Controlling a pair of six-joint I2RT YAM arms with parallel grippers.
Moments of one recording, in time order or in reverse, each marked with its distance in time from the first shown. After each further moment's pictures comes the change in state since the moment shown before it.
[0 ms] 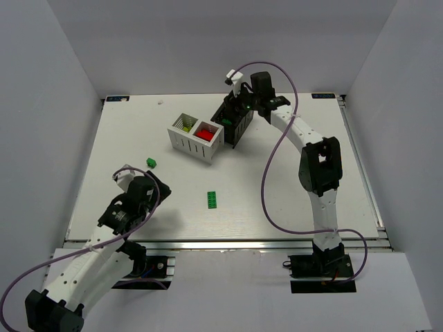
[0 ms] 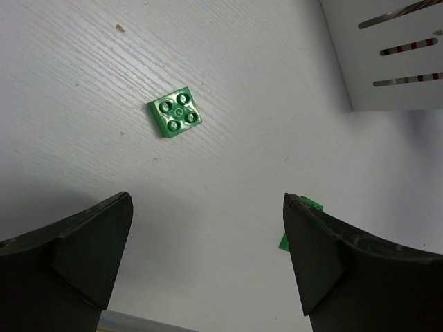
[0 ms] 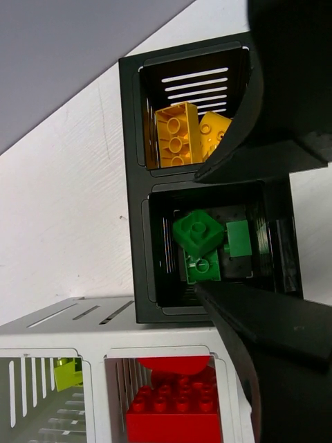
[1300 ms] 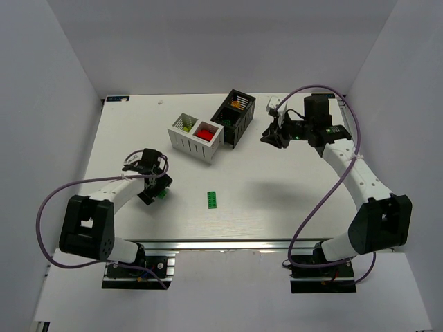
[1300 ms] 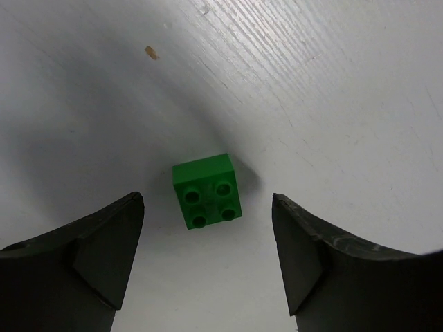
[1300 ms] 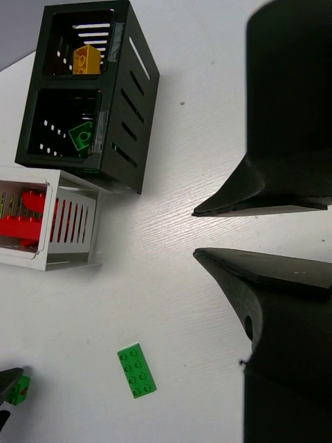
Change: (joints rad) left arm 0.230 0.737 0.219 0.087 0.150 0.015; right arm -0.169 -0.755 -0.716 -0.148 -0.339 -0.271
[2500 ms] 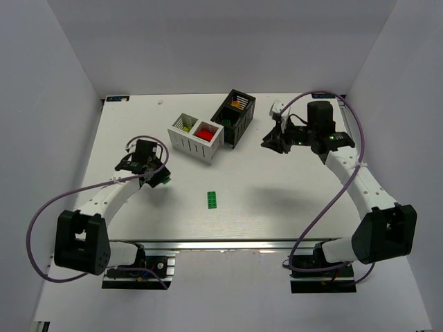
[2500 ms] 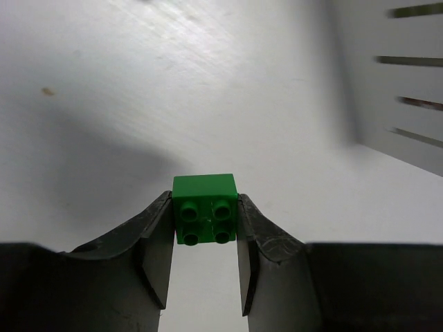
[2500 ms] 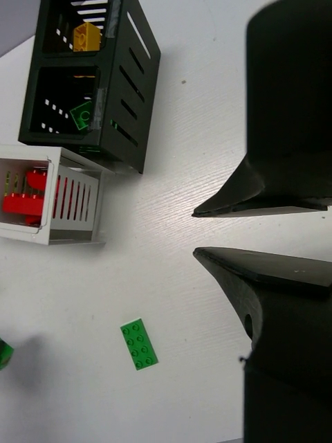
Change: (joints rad) left arm 0.000 -0.071 0.075 0.030 0.097 0.137; right arm -0.010 -0.075 -0.077 0.026 -0.045 0.047
